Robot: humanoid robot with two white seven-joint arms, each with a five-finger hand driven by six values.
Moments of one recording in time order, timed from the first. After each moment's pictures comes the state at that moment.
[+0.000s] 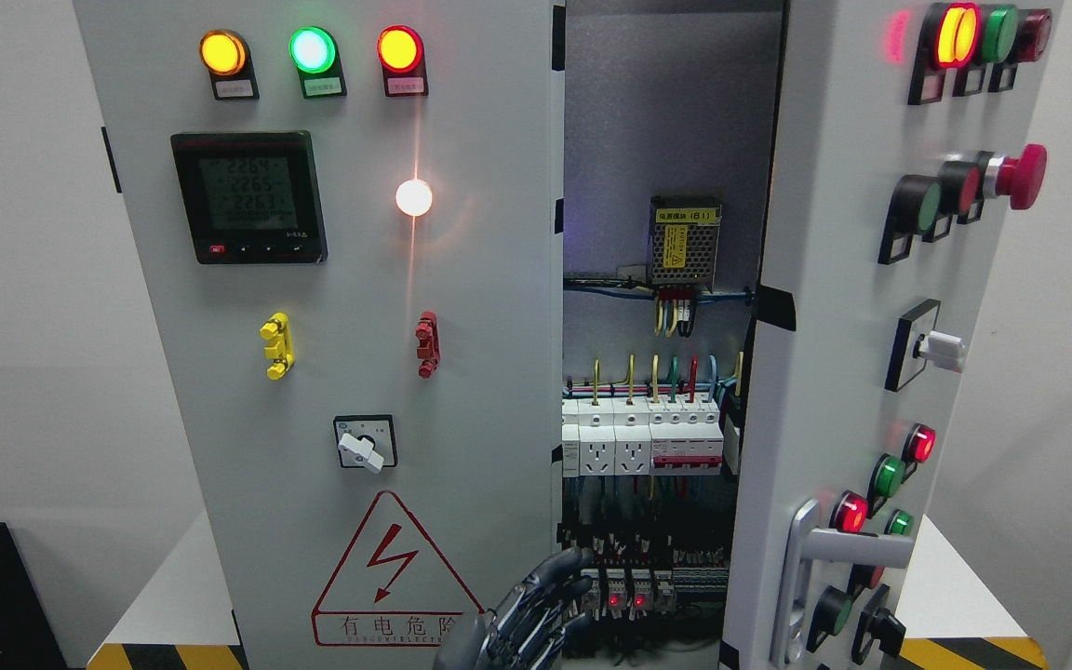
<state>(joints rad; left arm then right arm) -0.35 0.36 -0.60 -2.01 0.70 -0.02 0.01 0.04 0.12 0.00 -0.08 -0.08 0.01 0.03</state>
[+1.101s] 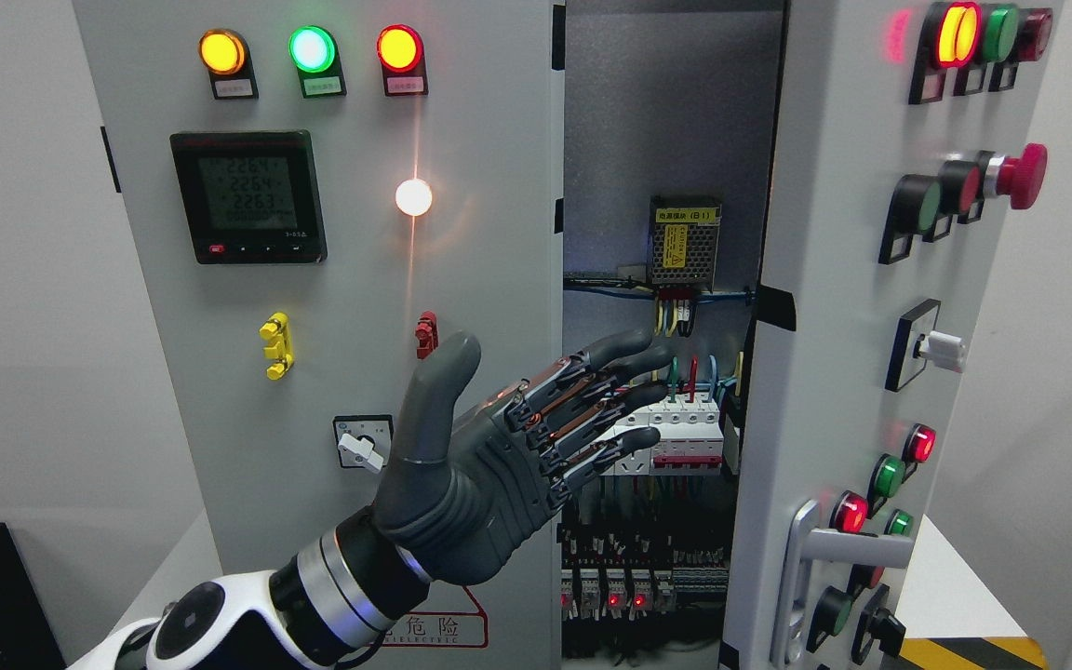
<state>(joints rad) -0.99 0.59 -0.79 -2.02 1.32 0.05 0.01 0.04 0.12 0.00 -0.08 -0.08 0.01 0.03</state>
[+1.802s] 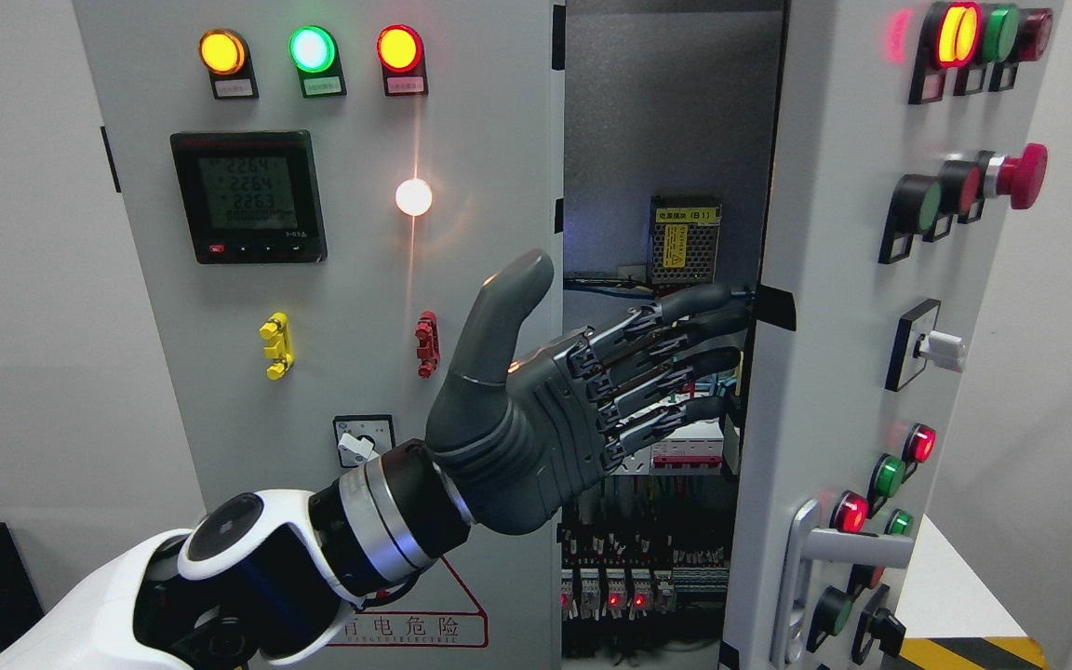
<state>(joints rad) -1.21 0.57 -0.96 -1.95 1.49 0.05 0.01 0.04 0.12 0.00 -0.08 -0.08 0.01 0.03</state>
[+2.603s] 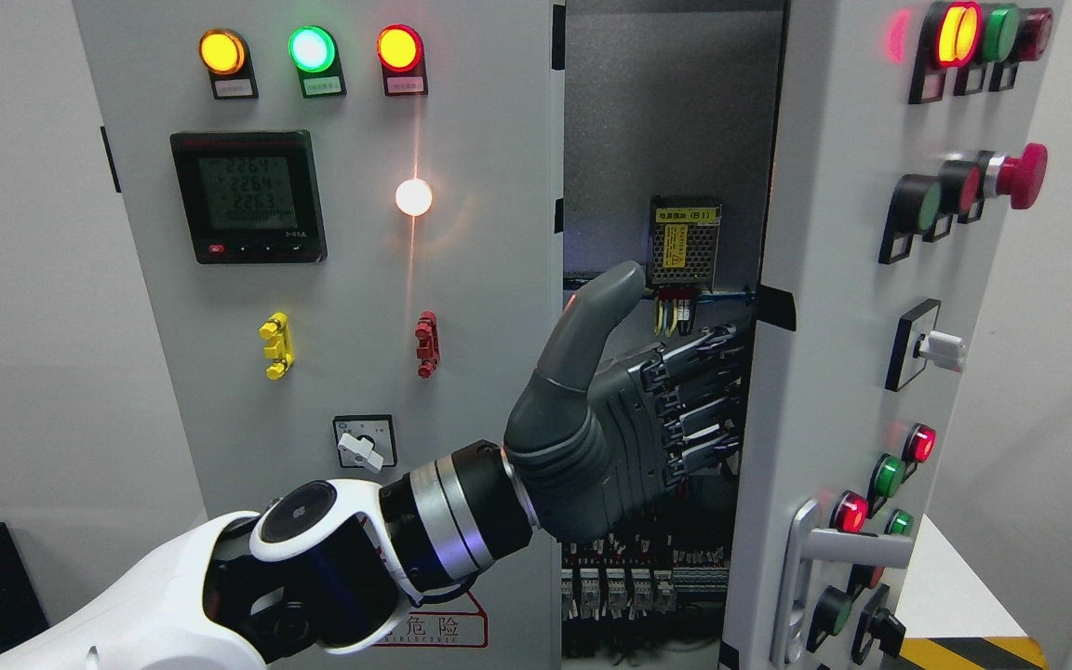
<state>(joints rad) -1.29 0.52 -1.05 -1.91 1.52 0.05 0.02 0.04 0.12 0.00 -0.08 -0.08 0.01 0.03</state>
